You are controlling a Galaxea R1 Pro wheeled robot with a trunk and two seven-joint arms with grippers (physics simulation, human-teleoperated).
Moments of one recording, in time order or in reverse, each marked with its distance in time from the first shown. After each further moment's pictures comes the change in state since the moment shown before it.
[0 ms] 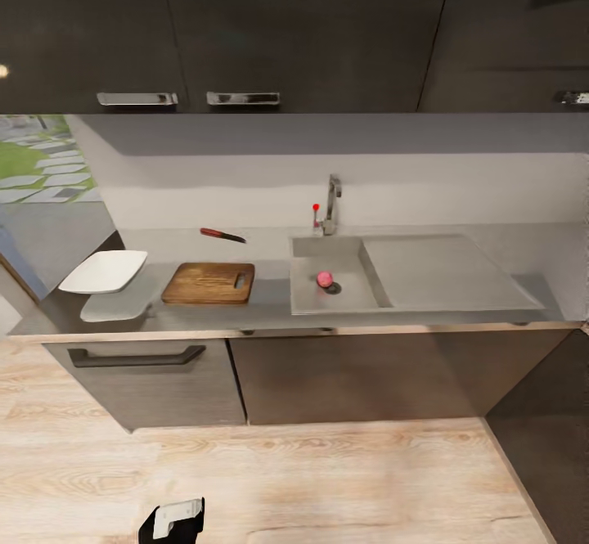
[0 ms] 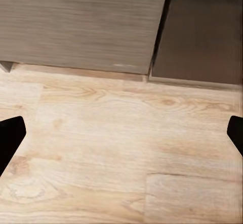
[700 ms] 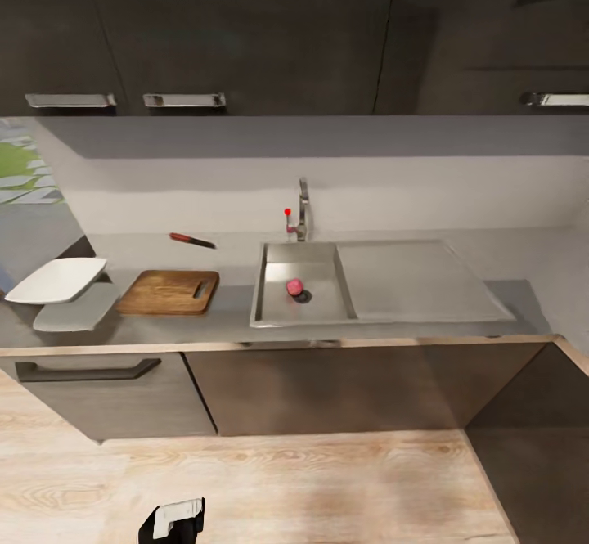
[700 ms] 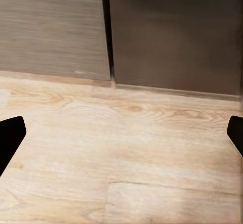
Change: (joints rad) left arm 0.000 0.000 0.000 0.000 0.000 0.000 0.000; right arm 0.000 0.000 0.003 0.001 0.000 0.000 0.000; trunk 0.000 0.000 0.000
